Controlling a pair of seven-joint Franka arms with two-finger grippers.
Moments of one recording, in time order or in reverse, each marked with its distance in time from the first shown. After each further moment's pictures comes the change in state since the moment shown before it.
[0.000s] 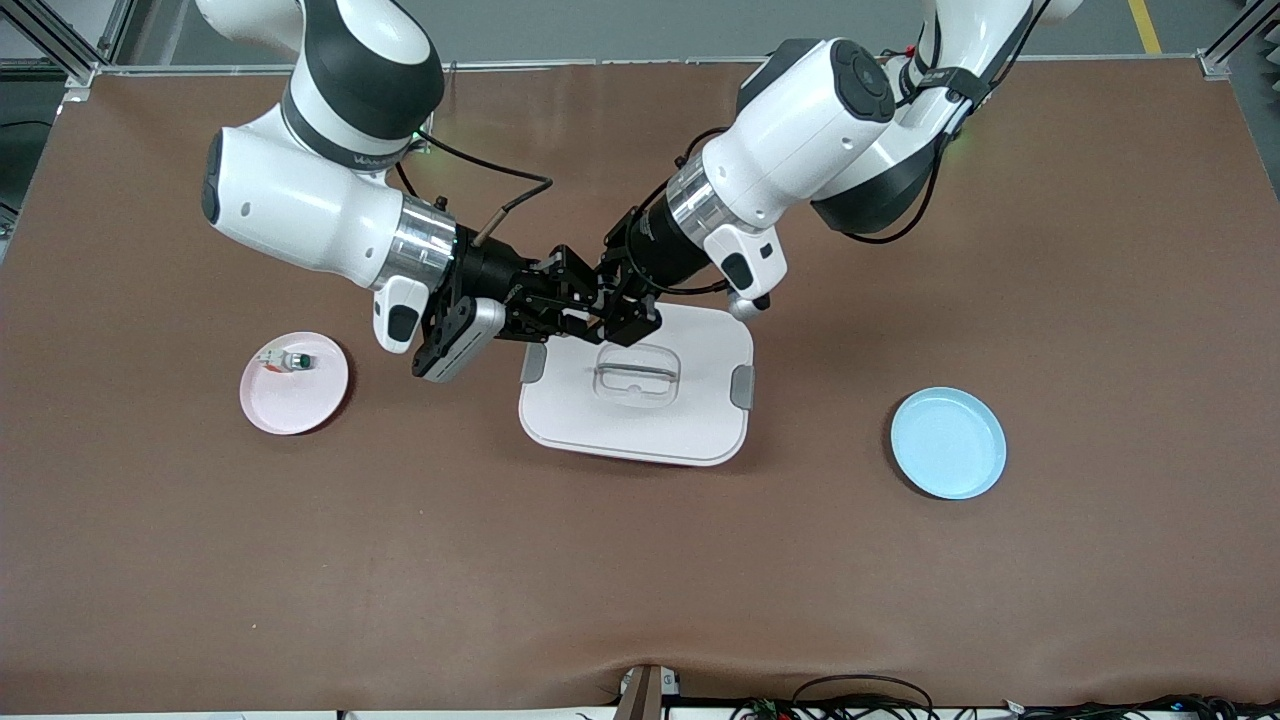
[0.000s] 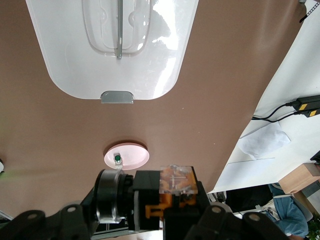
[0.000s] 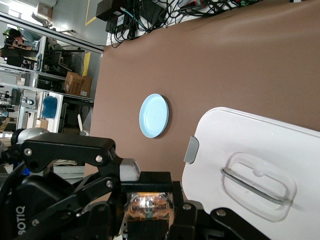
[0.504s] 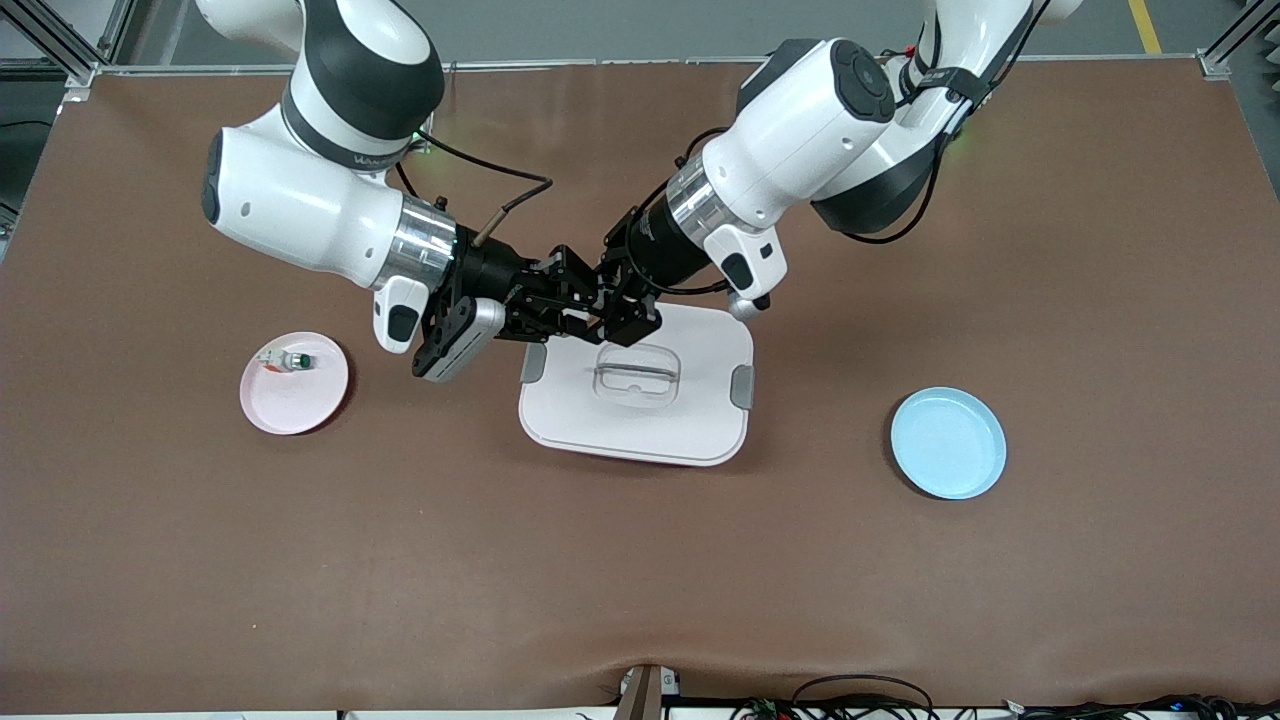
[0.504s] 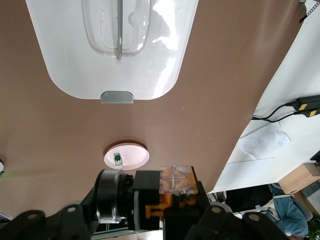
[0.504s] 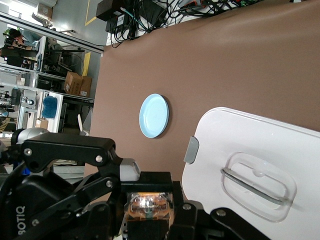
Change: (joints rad) left arm 0.000 0.000 0.000 0.000 0.000 0.000 0.000; right arm 0.000 0.000 0.000 0.000 0.000 0.000 -0.001
